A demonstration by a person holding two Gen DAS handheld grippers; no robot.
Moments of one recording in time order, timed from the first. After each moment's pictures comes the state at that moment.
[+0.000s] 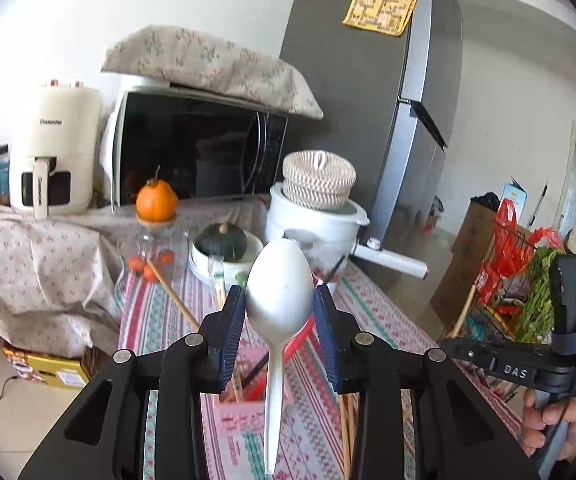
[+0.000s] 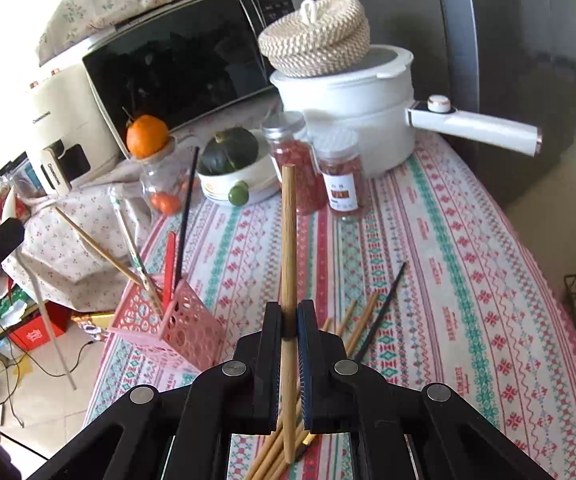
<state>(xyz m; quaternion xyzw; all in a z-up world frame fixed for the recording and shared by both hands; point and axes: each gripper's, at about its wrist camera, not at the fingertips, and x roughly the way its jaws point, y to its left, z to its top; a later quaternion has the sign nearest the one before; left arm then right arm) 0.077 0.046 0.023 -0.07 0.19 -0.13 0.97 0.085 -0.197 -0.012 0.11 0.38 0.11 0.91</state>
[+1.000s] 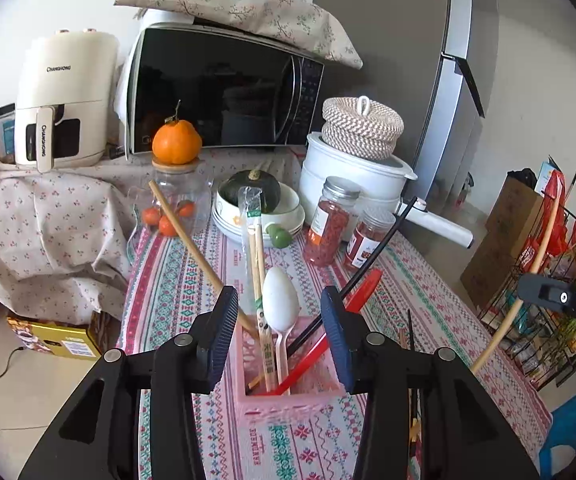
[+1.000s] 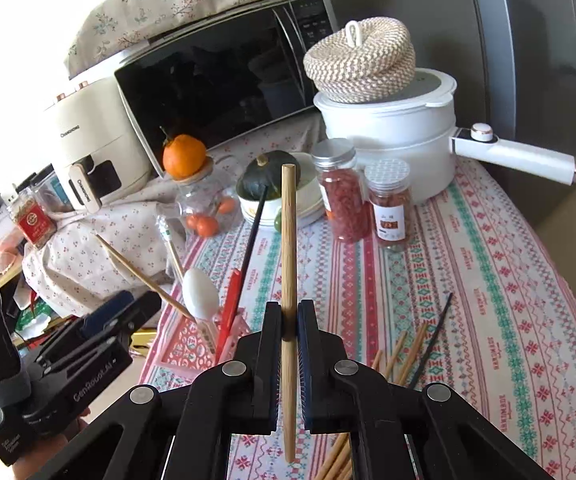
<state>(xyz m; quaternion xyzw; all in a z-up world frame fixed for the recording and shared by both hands) 0.123 0.047 -0.039 -0.07 0.29 -0.08 0.95 0.096 -0.165 0.007 0.12 0.35 0.14 0.92</state>
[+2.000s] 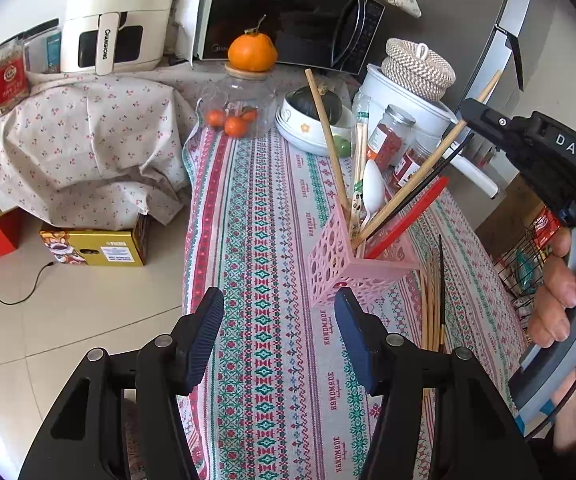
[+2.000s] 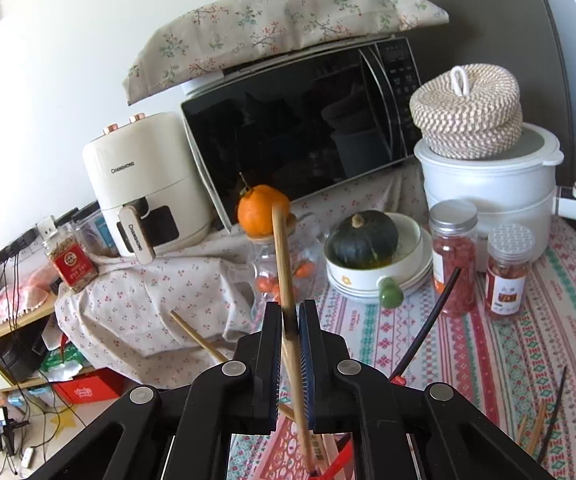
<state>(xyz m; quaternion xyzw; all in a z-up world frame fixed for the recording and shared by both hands) 0.081 0.124 -0.057 -0.10 0.43 -0.05 0.90 0.141 -0.067 0.008 0.14 0.26 0.20 0.93</state>
